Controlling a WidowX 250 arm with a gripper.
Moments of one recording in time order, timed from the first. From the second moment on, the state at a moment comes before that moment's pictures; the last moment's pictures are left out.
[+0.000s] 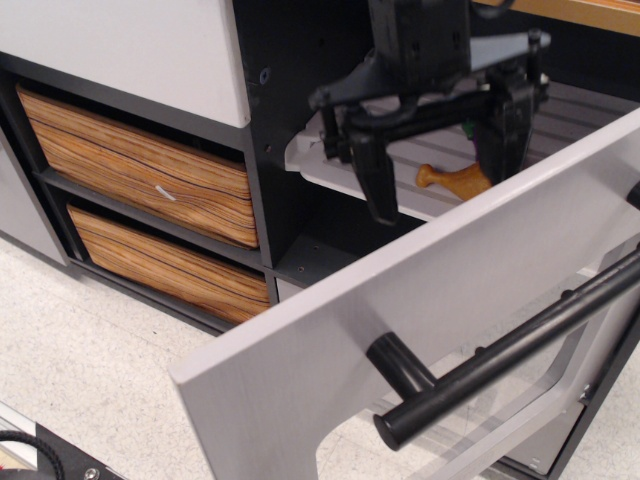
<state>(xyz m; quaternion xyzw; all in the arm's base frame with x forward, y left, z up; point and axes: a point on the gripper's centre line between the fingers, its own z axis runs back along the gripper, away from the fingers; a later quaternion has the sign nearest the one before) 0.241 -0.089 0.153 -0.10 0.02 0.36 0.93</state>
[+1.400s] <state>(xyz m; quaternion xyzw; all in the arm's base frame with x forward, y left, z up) 0.208 -0.143 0.169 -0.12 0.03 0.38 0.92</state>
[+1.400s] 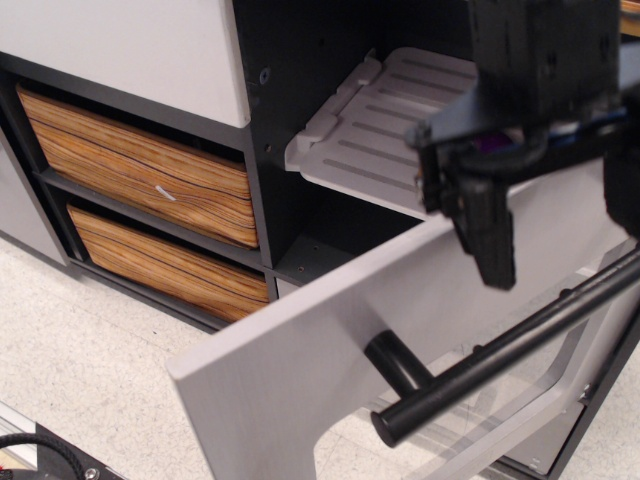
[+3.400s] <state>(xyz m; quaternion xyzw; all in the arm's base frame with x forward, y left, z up) 0.274 -0.039 0.059 -0.05 -0.06 0.34 0.94</state>
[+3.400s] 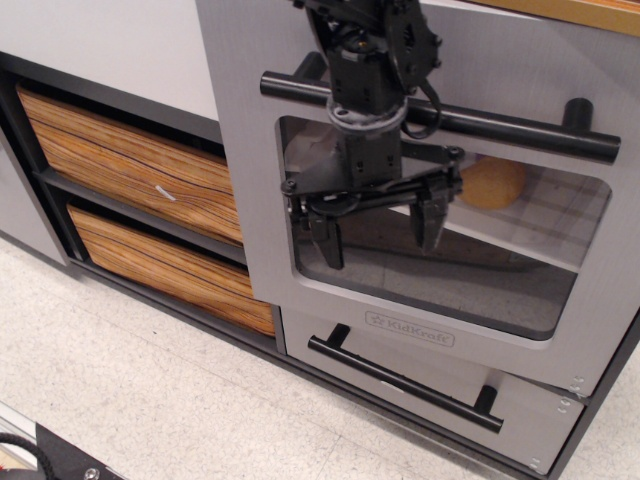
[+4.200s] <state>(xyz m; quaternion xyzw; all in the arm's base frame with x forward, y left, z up) 0.278 -0.034 0.071 -0.06 -0.06 0.34 0.94</state>
